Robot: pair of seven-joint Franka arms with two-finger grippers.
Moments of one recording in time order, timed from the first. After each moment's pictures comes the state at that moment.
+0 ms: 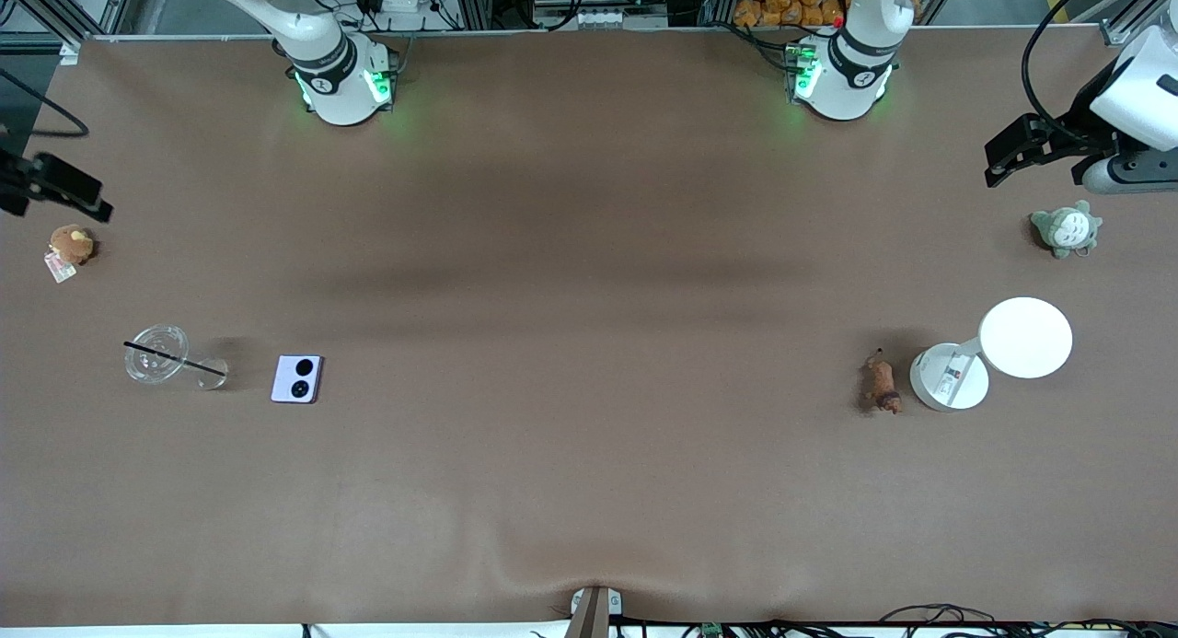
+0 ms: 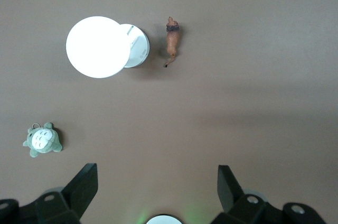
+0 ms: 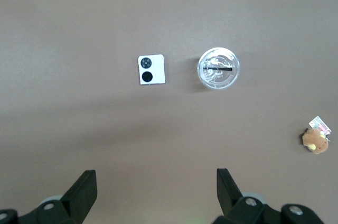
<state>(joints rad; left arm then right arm) -0.02 -0.11 -0.08 -1.65 0.03 1.53 -0.10 -0.01 -0.01 -0.07 -1.50 -0.01 1.47 0.01</state>
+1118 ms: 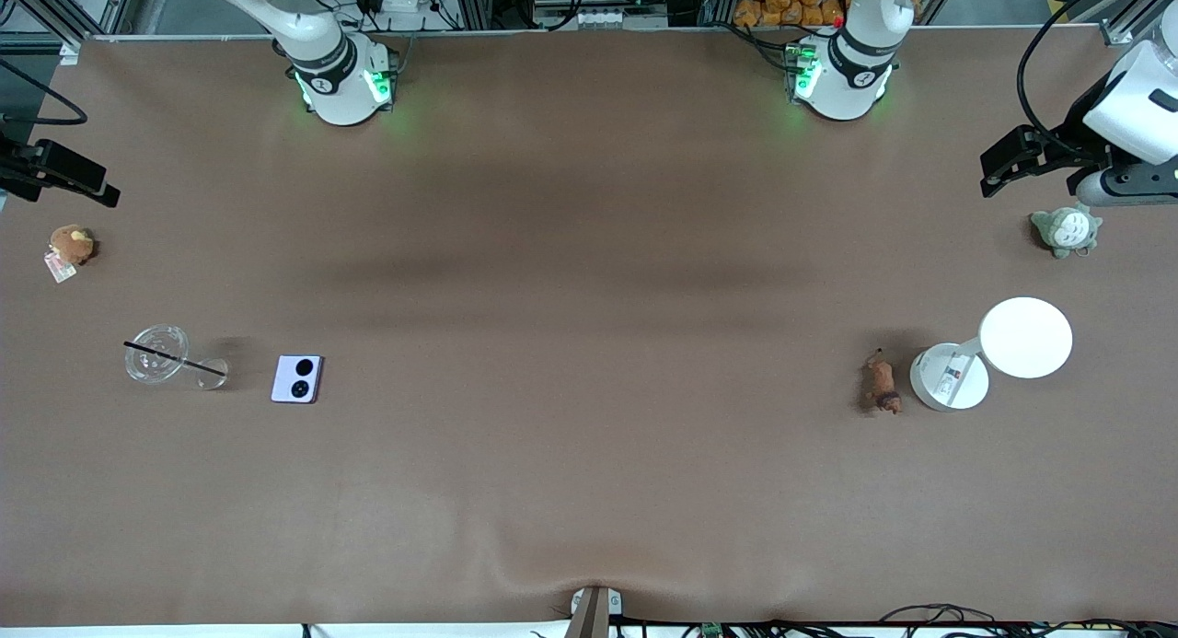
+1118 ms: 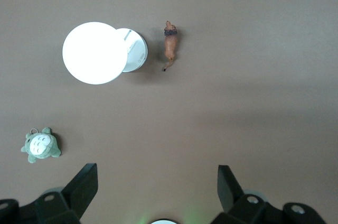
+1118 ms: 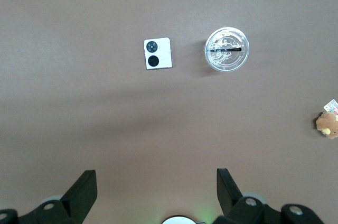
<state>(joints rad) -0.02 -0.09 -0.08 -1.65 0.03 1.55 -0.09 -0.01 -0.02 -0.08 -1.53 0.03 1.43 0.02</state>
